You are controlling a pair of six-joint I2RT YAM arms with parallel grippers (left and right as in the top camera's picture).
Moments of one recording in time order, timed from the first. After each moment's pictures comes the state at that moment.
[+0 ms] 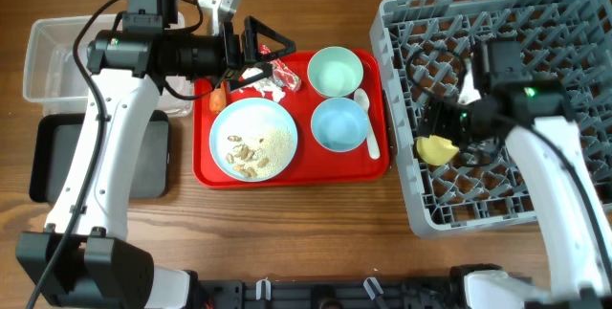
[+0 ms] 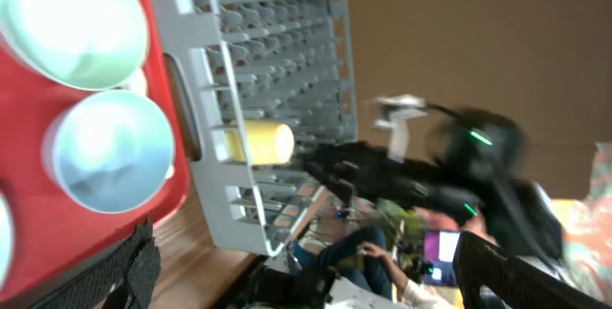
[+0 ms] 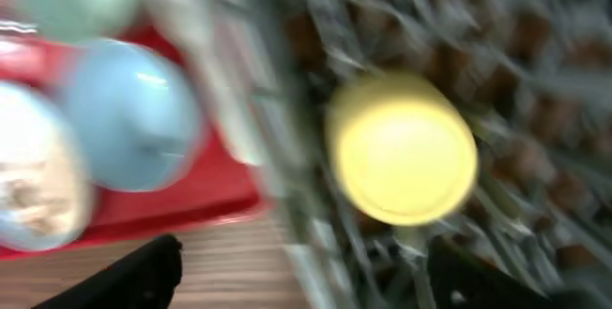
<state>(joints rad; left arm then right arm) -0.09 1.62 1.54 -0.94 1.07 -0.43 0.09 1.34 1.22 -1.13 -0.16 0.33</state>
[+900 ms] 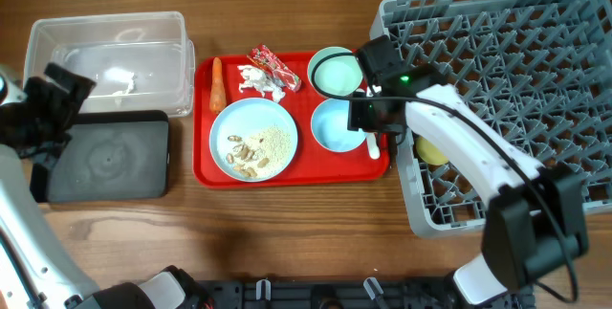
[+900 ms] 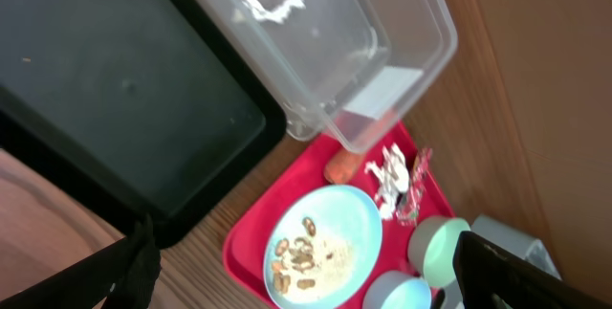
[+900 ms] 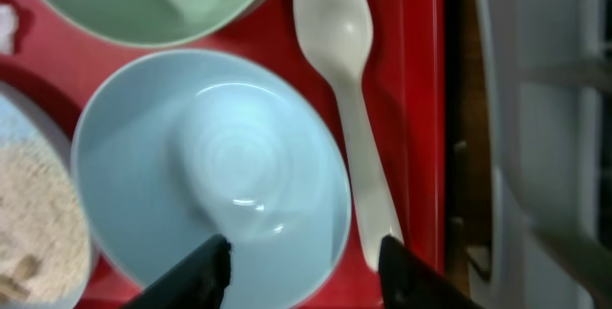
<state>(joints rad) 0.62 1.41 1.54 -1.28 0.37 -0.45 0.44 1.75 1.25 -0.83 -0.05 0.52</state>
